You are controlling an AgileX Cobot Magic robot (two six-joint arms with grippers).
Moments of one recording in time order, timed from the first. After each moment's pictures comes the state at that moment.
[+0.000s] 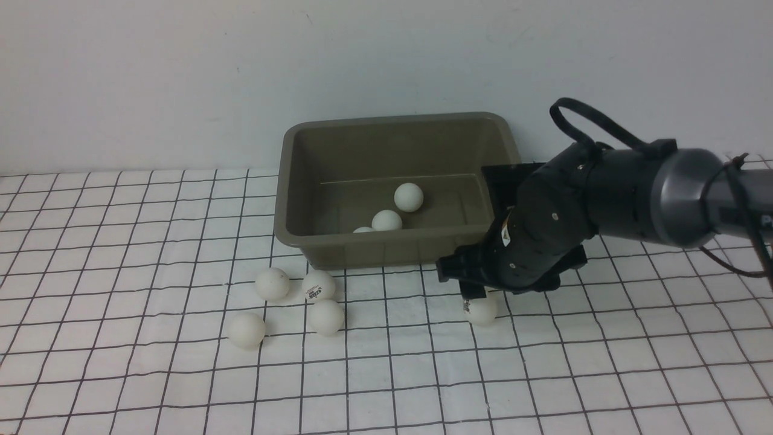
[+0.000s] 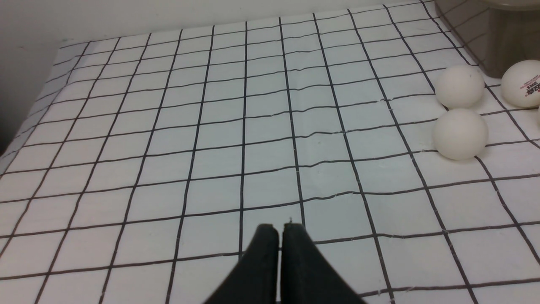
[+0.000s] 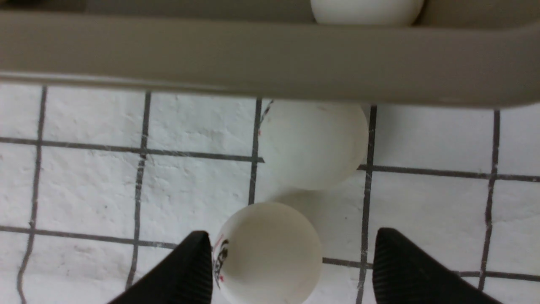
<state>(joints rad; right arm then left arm) 0.55 1.94 -1.30 -0.15 0.71 0.52 -0.05 -0.01 0.02 0.25 0.43 -0.20</state>
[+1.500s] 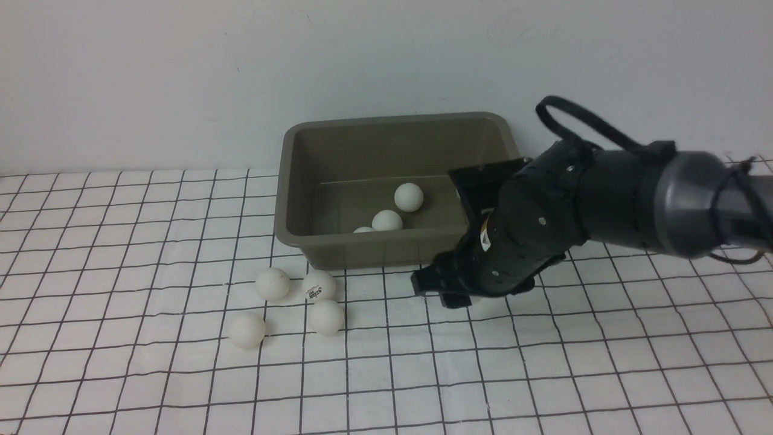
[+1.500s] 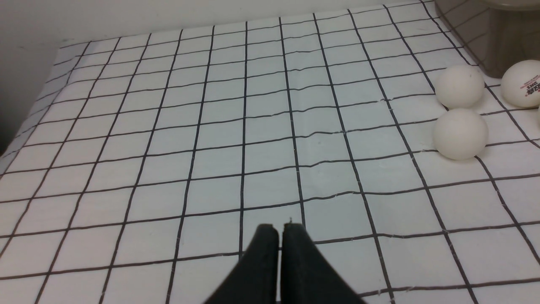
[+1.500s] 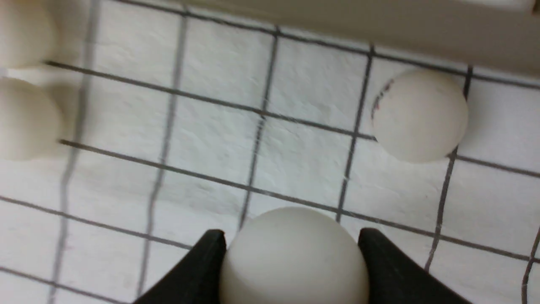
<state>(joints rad) 0.64 1.84 -1.30 -0.11 0.75 0.43 -0.05 -0.01 0.02 0.25 0.43 -0.20</state>
